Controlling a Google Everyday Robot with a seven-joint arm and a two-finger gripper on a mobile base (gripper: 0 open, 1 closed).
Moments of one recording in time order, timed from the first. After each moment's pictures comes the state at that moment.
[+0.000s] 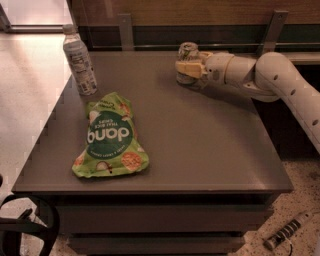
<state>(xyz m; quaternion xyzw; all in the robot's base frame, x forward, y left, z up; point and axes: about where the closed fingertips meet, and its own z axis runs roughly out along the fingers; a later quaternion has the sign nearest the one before) 0.775 -0.106 0.873 -0.33 0.67 0.28 0.60</state>
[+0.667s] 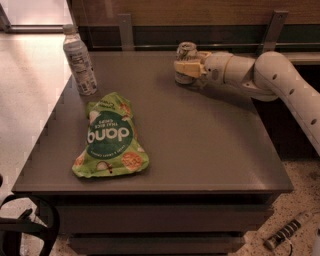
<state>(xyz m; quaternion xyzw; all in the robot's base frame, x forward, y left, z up) 0.775 -0.100 0.876 -0.34 0.67 0.29 0.60</state>
